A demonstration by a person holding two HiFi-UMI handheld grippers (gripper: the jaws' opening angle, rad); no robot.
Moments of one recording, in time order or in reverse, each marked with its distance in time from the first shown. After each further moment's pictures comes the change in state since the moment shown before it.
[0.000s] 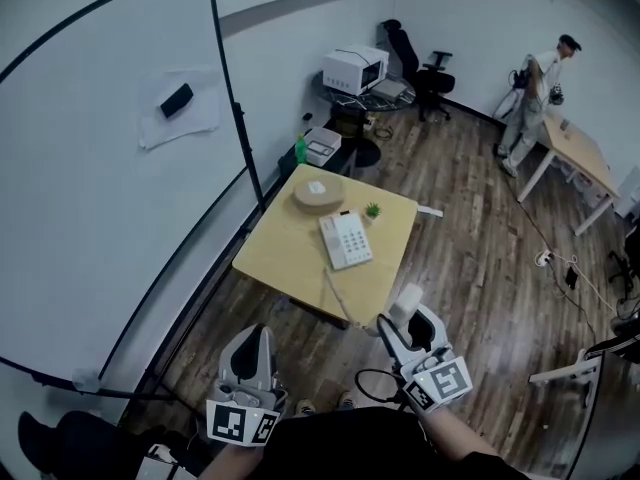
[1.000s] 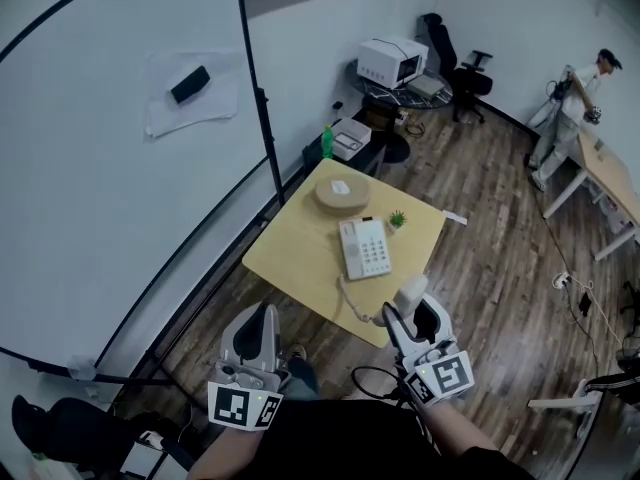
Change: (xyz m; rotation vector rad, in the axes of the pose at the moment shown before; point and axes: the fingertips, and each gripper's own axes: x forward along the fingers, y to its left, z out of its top) left arm 0.087 0.047 -0.021 0.064 -0.017 0.091; right arm 0.099 -0.053 -0.019 -0.007 0.023 0.059
